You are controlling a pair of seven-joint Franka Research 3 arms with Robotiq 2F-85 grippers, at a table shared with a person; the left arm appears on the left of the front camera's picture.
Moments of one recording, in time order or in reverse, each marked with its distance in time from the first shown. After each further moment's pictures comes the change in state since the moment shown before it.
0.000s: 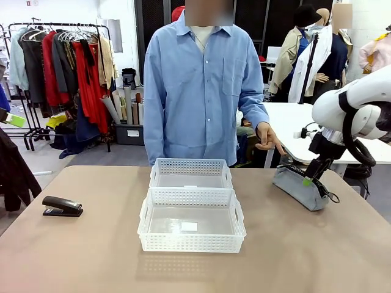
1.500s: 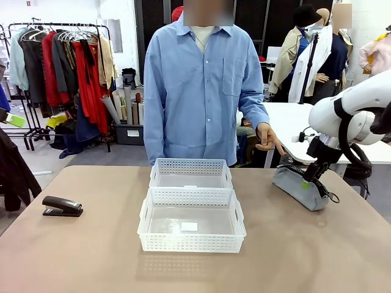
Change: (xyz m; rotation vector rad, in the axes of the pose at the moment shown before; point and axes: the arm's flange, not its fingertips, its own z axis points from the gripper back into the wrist) left arm 0.000 0.000 0.000 0.000 0.000 0.000; right arm 0.005 -0.011 -0.019 -0.013 -0.001 0.017
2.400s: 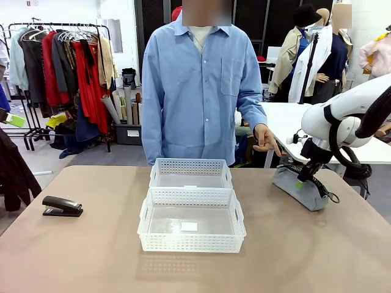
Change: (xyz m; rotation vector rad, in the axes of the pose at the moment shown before) left arm 0.000 0.000 0.000 -0.001 0.001 0.000; right arm 0.024 -0.026 -0.022 -0.021 -0.009 0.038
